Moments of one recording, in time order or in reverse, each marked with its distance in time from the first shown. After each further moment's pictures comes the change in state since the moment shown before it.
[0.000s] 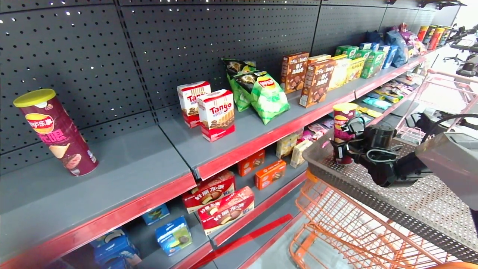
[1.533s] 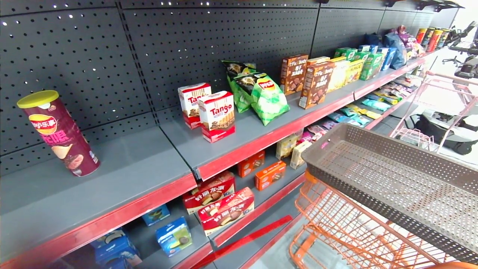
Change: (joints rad) left arm 0.000 0.000 0.000 0.000 0.000 0.000; right arm -0.081 -1.816 0.913 0.746 -0.314 0.005
